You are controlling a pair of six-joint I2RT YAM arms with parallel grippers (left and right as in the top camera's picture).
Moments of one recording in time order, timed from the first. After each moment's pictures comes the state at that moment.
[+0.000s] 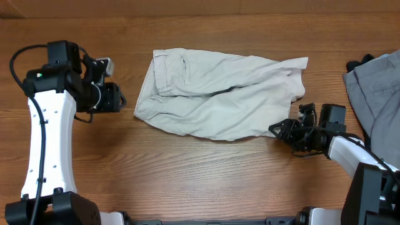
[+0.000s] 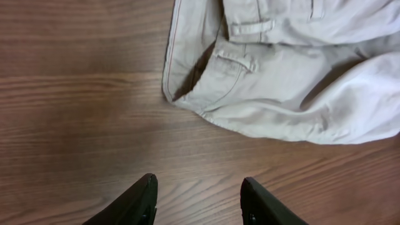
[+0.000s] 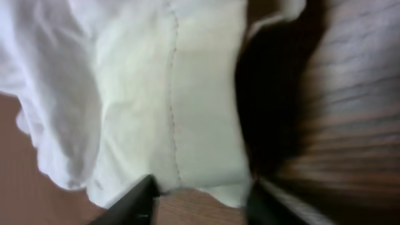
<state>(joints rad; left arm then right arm) 0.17 1.57 1.47 -1.23 0.30 0.13 -0.22 1.55 0.60 -0.30 -0.70 0.27</state>
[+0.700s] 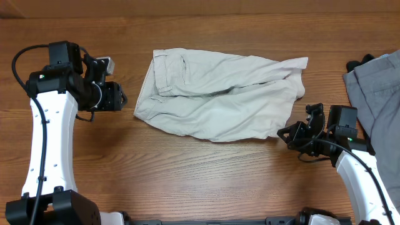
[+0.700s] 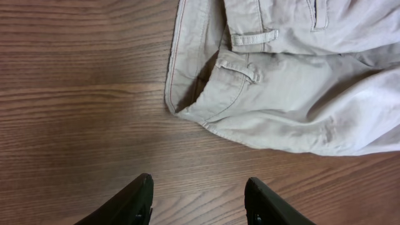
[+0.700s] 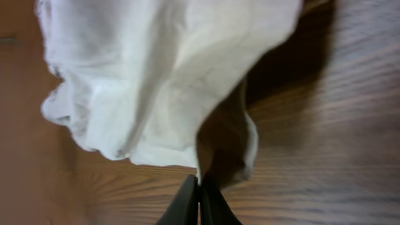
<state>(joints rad) 0.17 1.57 1.45 -1.16 0.30 0.13 -0.21 1.25 0.65 -0.61 -0.63 0.28</state>
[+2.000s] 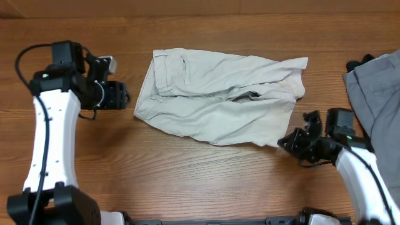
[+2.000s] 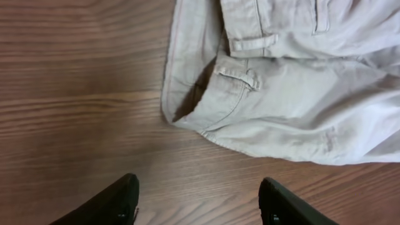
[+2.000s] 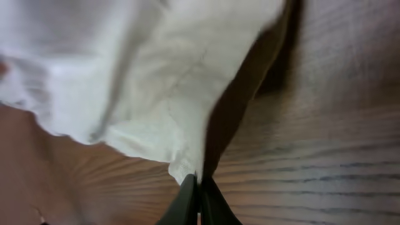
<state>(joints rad) 0.15 1.60 1.42 -1.11 0.31 0.13 -0.21 1.25 0.66 -0.72 -0.60 0.23</state>
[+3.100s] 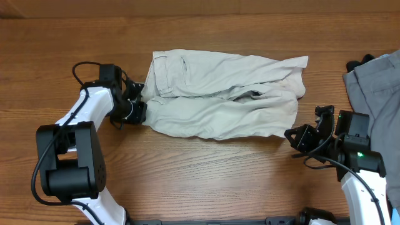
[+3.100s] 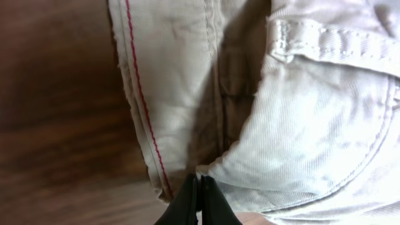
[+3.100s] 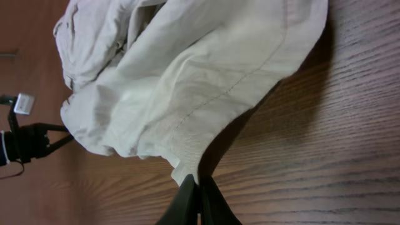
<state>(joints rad) 0.06 1.90 1.17 -0.77 0.30 0.24 -0.21 1.03 0.70 -0.76 -0.58 0.31</state>
